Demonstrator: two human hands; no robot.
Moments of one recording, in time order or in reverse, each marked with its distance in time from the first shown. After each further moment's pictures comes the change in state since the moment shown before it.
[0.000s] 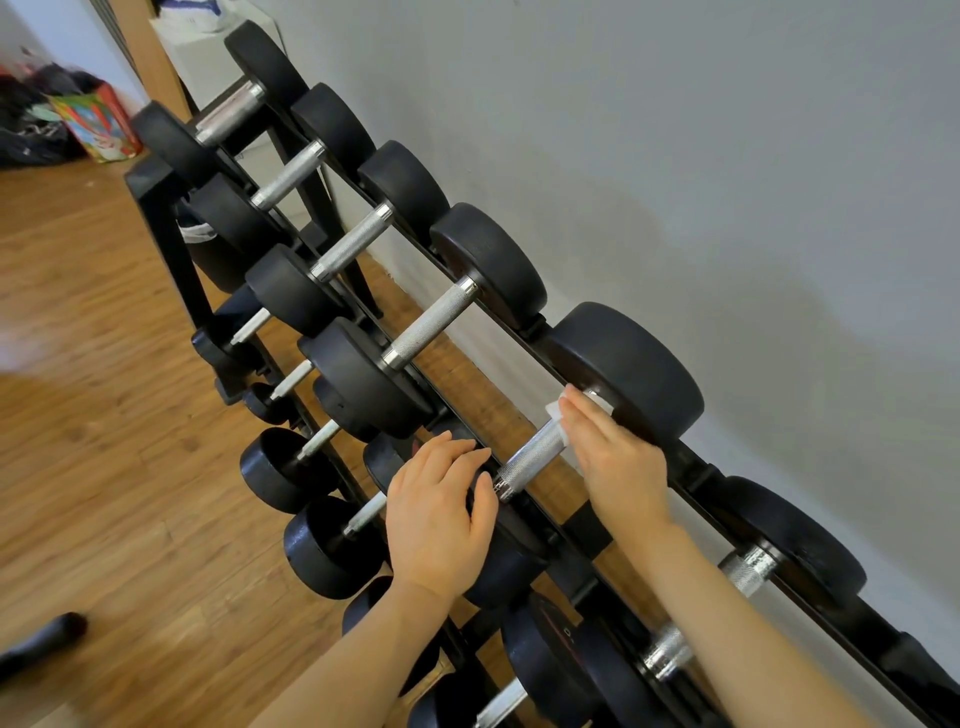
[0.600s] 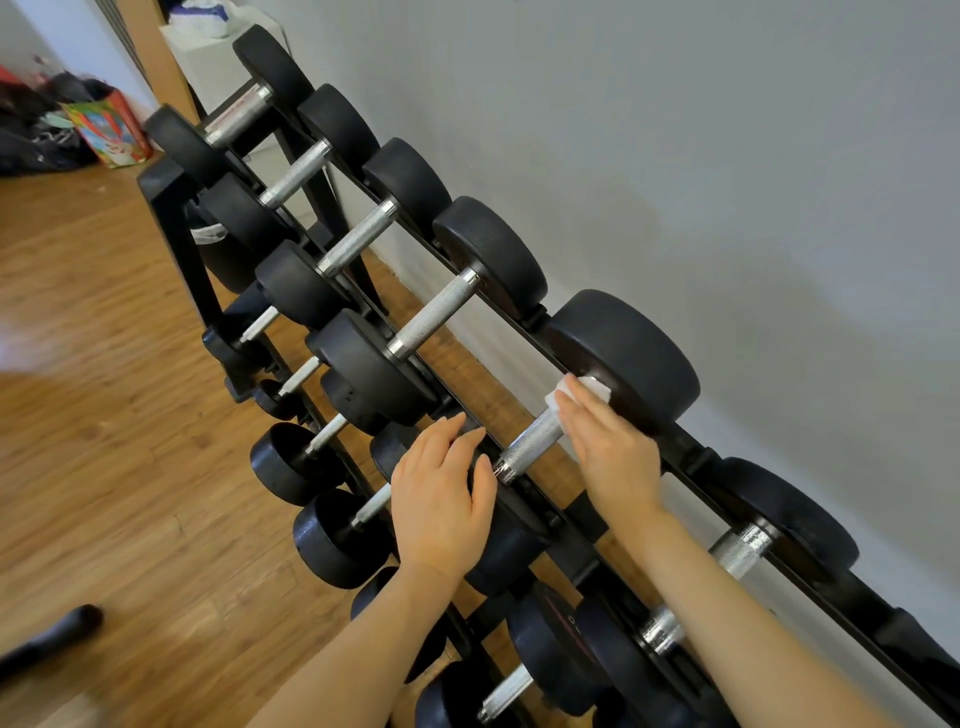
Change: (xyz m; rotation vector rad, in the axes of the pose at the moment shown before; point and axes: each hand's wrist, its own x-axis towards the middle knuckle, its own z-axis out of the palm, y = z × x) left_hand -0.006 0.001 0.000 0.027 0.019 -0.038; right_hand -0.005 -0.006 0.002 -0.003 0.026 0.012
